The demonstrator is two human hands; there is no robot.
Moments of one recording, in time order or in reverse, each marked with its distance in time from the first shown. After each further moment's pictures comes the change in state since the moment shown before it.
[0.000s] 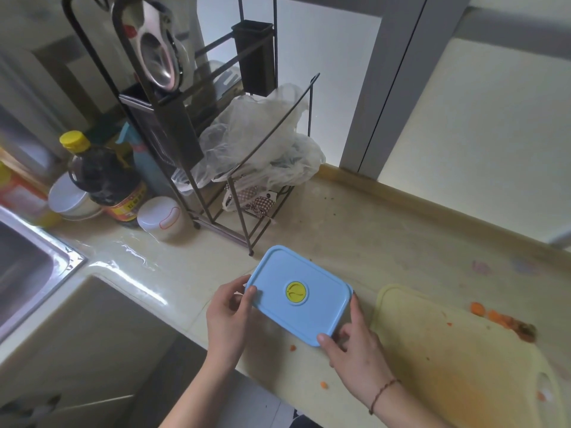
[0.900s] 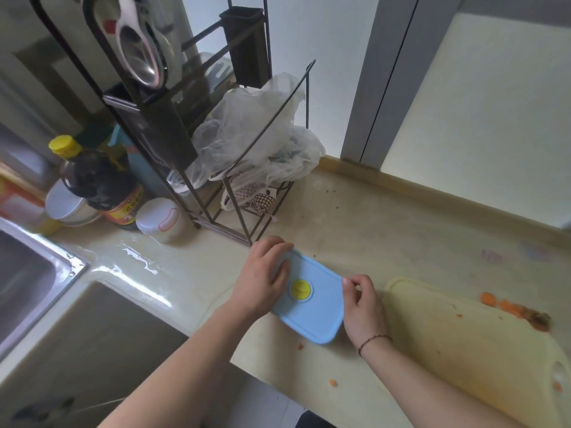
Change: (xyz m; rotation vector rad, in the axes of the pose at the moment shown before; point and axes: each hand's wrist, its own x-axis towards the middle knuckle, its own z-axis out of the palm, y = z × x) left_hand 0.060 0.026 0.030 0.516 -0.407 0.736; right_hand 0.057 -0.004 0.008 0.067 0.302 0.130
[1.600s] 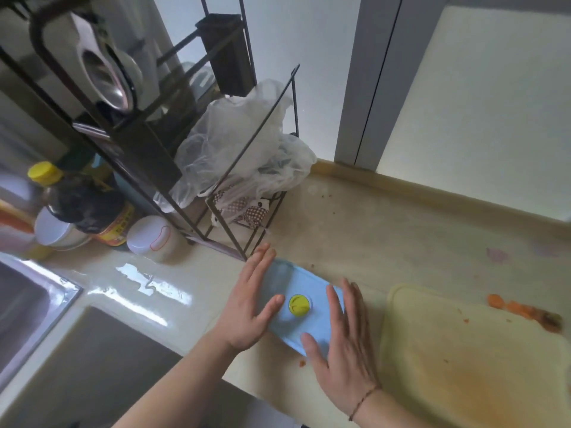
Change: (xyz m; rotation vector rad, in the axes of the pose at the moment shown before) left_hand -0.021 -0.014 -0.012 -0.154 -0.123 -0.057; right_hand -0.036 0.014 0.020 -0.334 0.005 -0.595
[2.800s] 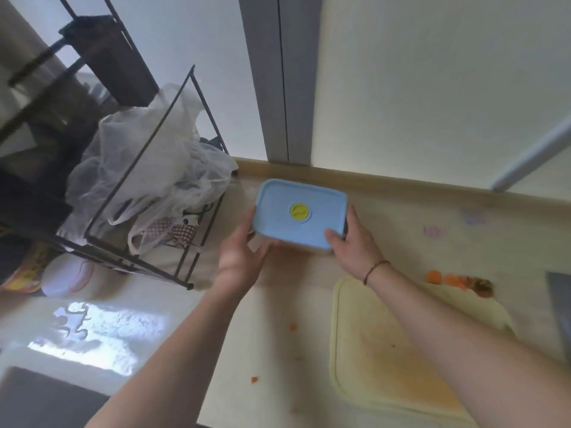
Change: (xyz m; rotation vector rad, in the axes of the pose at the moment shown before) left_hand 0.129 0.046 0.071 -0.158 0.067 -0.295; right_hand 0.138 0.109 -0.095 0.393 -0.003 0.415
